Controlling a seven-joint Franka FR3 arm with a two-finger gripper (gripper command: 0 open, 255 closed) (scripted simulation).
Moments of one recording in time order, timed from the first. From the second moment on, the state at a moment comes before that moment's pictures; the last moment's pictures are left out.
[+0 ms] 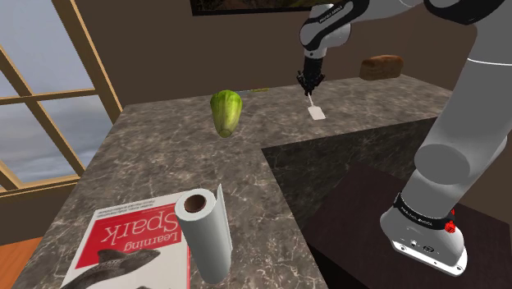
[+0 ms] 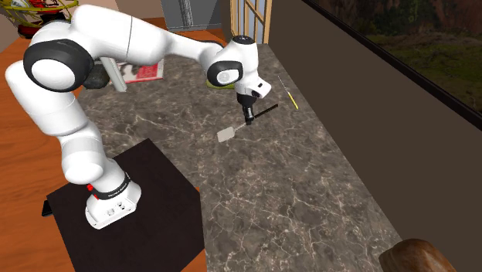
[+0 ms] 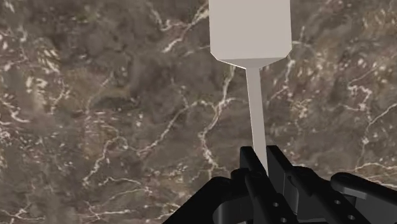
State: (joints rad) arm -0.27 0.09 -0.15 -1.99 0.00 2.14 0.16
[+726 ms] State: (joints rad) arm -0.27 0.05 -0.15 -1.89 0.00 2.00 0.16
